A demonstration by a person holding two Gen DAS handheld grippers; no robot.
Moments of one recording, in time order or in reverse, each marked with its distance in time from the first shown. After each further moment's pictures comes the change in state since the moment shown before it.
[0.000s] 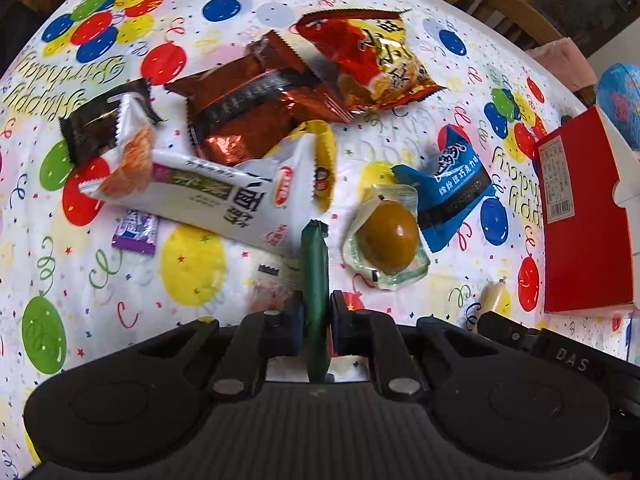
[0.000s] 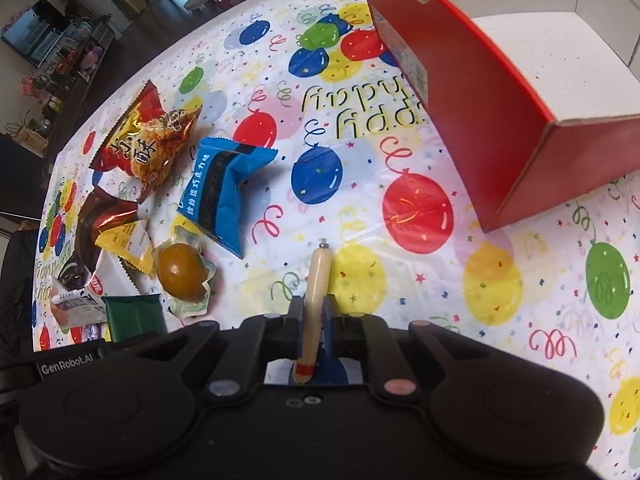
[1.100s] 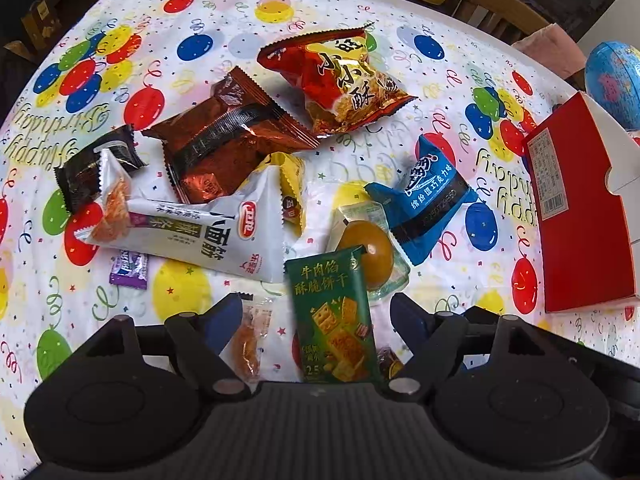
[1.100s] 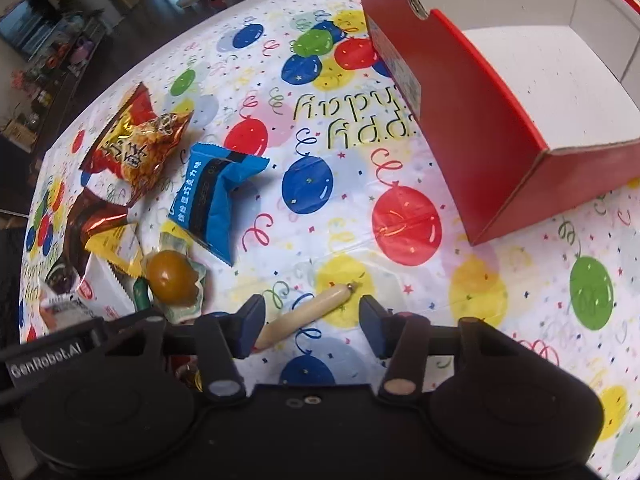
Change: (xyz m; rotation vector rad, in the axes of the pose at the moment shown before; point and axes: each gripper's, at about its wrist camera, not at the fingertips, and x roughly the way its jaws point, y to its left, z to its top) left arm -0.004 -0.030 0.008 0.095 -0.042 0.062; right arm 0.002 0.005 0.007 -0.005 0.004 -0.064
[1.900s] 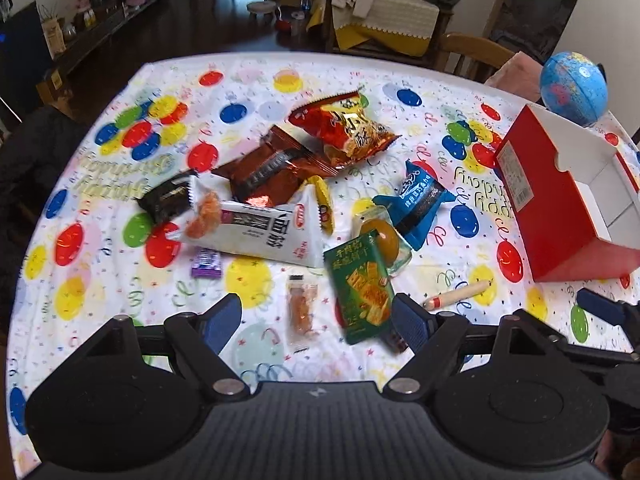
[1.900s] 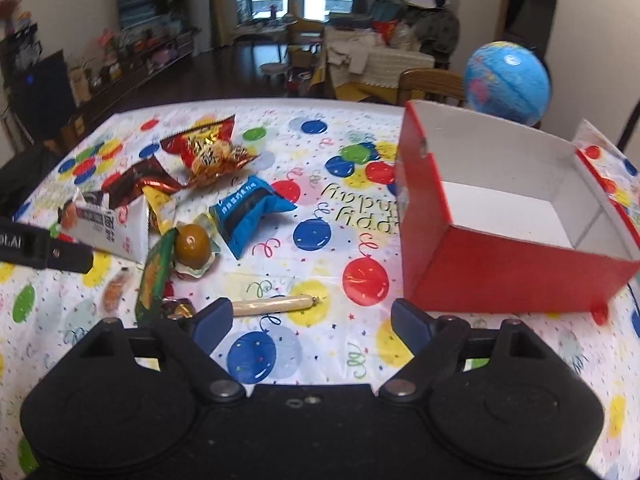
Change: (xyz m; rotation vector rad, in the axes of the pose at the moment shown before) left arm -0.075 0.015 -0.058 0.090 -0.213 0.043; right arm -0.070 0.000 -0.075 -0.463 -0.363 -0.070
